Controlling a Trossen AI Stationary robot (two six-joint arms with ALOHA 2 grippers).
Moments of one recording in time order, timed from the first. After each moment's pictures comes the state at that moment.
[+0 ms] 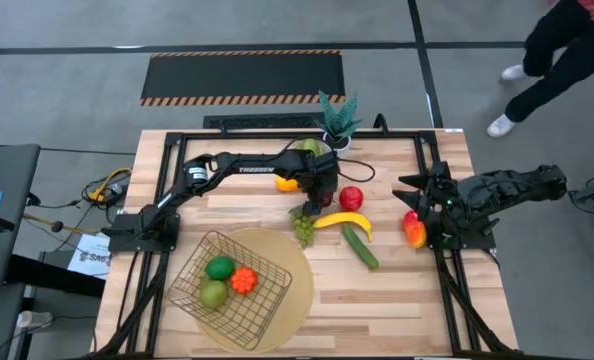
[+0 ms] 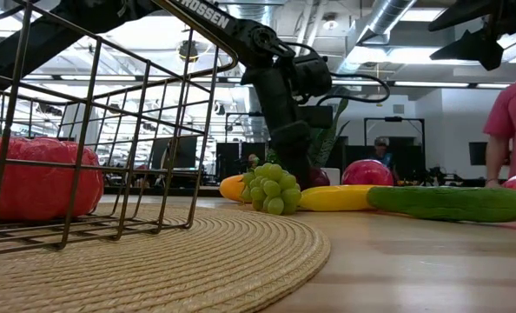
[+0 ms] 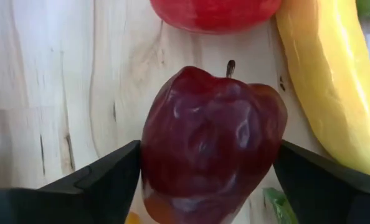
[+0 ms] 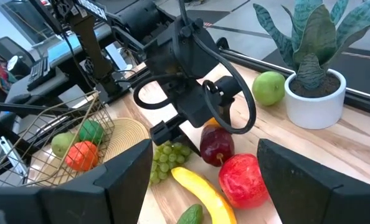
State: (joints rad) left arm 0.25 2.31 1.93 -0.80 0.07 0.32; right arm 0.29 0.37 0.64 -0.66 0.65 0.66
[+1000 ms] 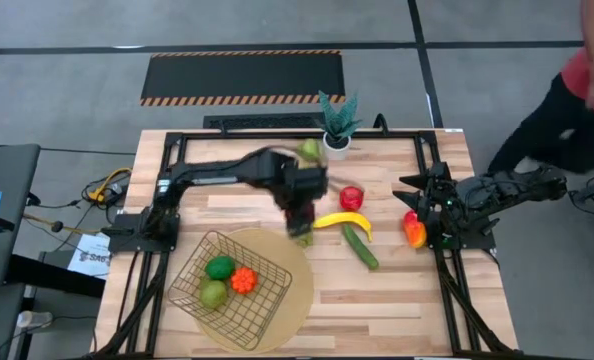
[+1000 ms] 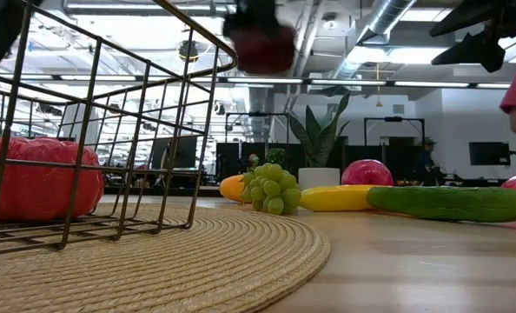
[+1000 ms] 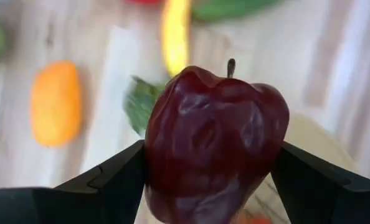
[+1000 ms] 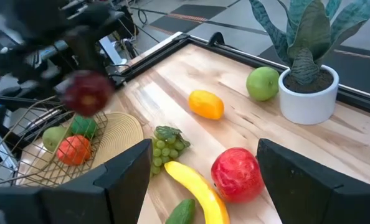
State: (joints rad) left arm -0.01 2.05 2.25 -1.46 0.00 -0.27; right arm 0.29 0.37 0.64 -0.69 0.65 0.66
